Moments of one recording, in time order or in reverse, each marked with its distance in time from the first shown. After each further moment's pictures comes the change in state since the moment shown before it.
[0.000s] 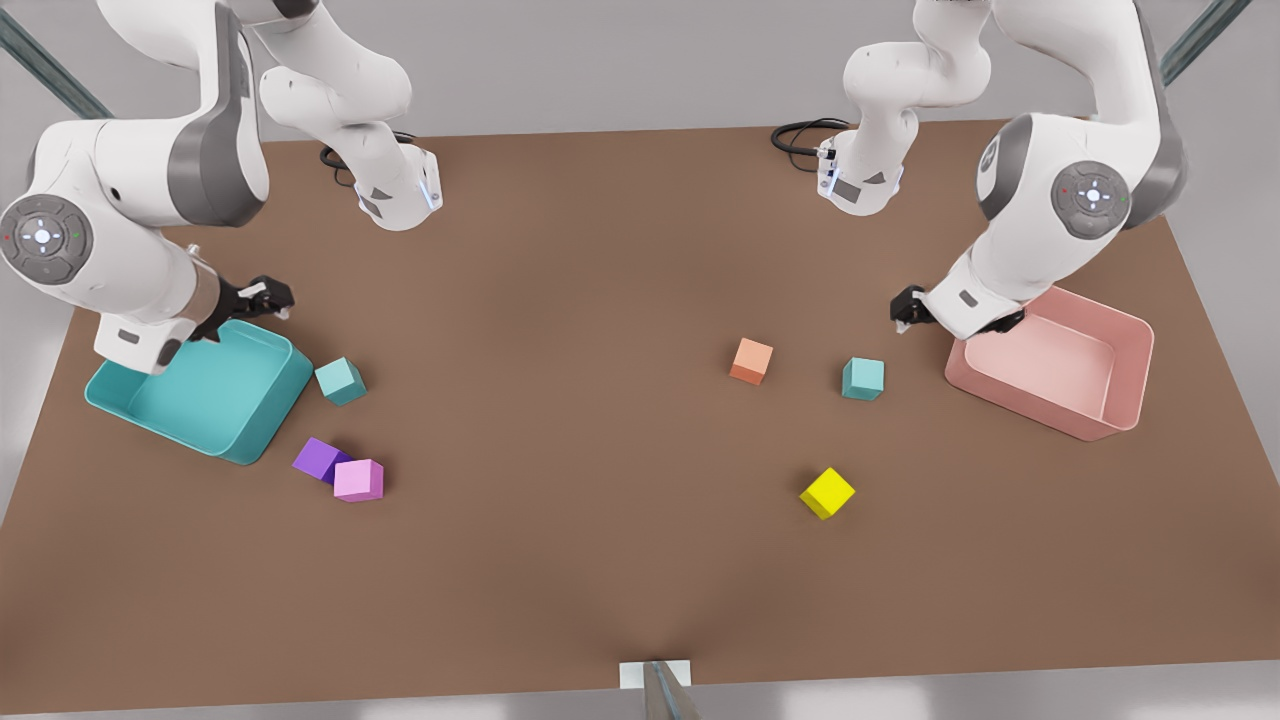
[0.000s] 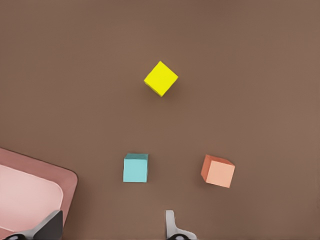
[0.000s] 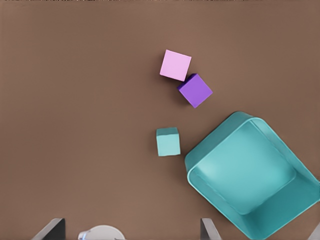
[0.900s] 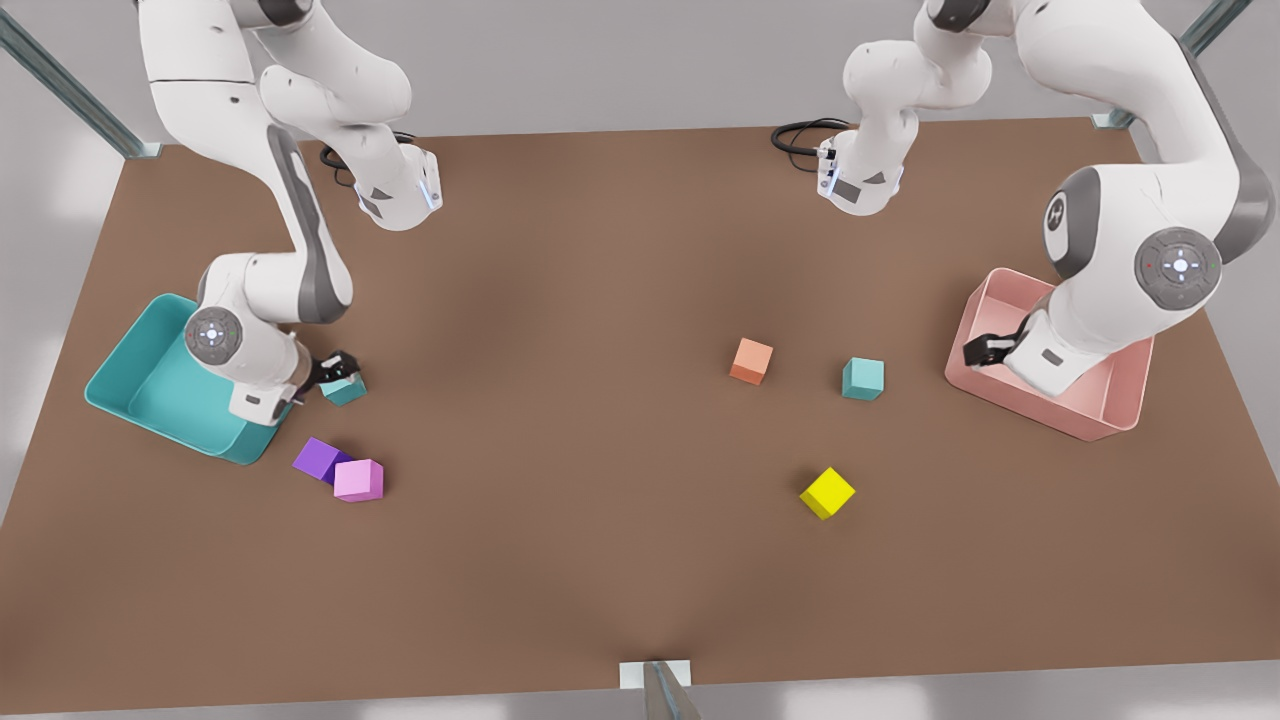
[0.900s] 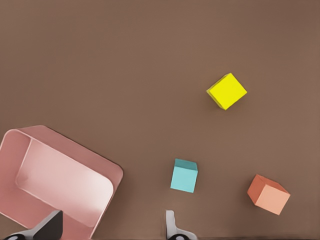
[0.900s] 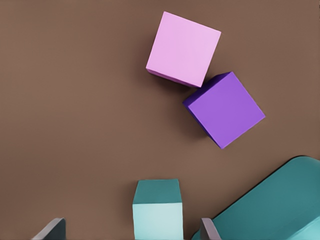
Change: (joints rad) left arm -0.038 0.170 0.166 0.250 0.097 -0.139 -0.016; right arm -0.090 0.015 0.001 -0.757 0.023 0.867 -0.091
